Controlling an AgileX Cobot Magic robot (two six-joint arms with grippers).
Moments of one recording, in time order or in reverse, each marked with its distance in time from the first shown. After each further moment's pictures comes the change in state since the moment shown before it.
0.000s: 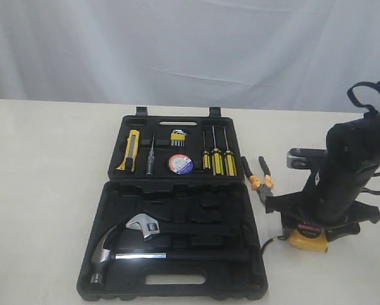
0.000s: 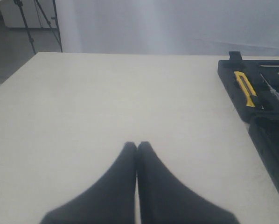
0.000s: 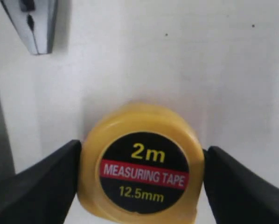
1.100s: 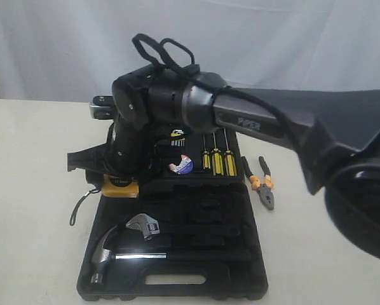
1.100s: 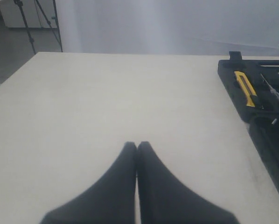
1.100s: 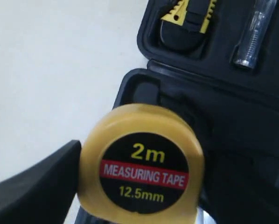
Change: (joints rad) left arm 0.000 0.000 0.000 0.000 0.000 0.000; right arm 0.548 0.401 -0.944 0.081 0.249 0.124
